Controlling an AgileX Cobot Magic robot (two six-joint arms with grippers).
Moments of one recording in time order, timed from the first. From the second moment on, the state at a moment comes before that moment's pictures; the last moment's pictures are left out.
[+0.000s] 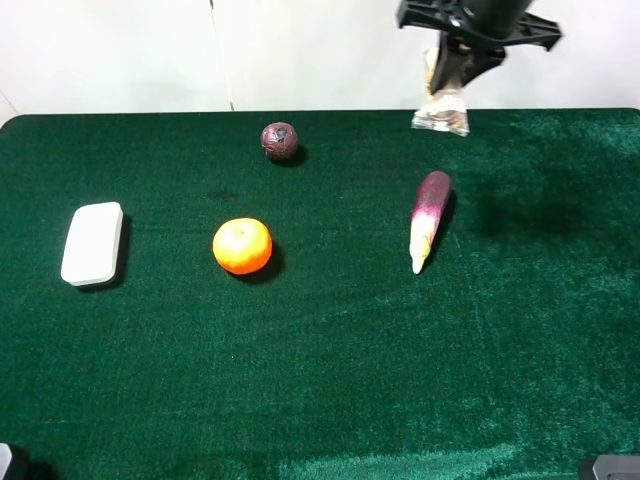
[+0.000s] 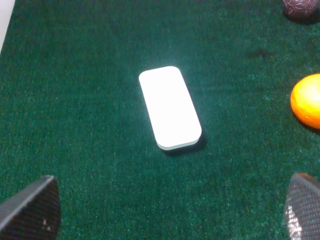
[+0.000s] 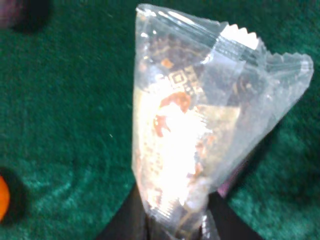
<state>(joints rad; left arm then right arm) -0.01 -0.01 -0.50 0.02 1.06 0.03 0.36 1.93 -1.68 0.14 1.10 0.17</state>
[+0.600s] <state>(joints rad) -0.01 -0.01 -0.50 0.02 1.06 0.03 0.49 2.21 -2.01 0.14 1.08 0.17</state>
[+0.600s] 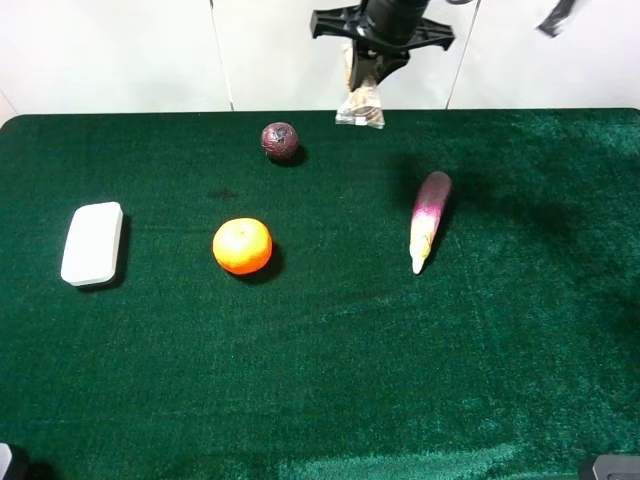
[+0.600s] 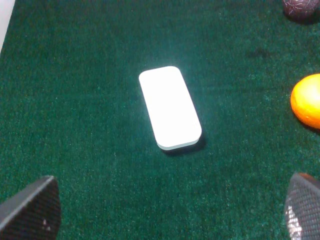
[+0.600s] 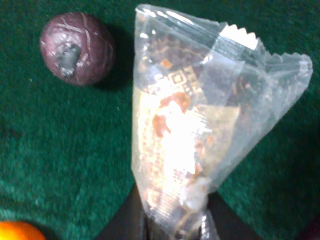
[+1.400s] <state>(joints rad) -0.01 -0.01 -0.50 0.02 1.06 0.03 0.53 2.37 -2.03 0.15 0.85 0.16</state>
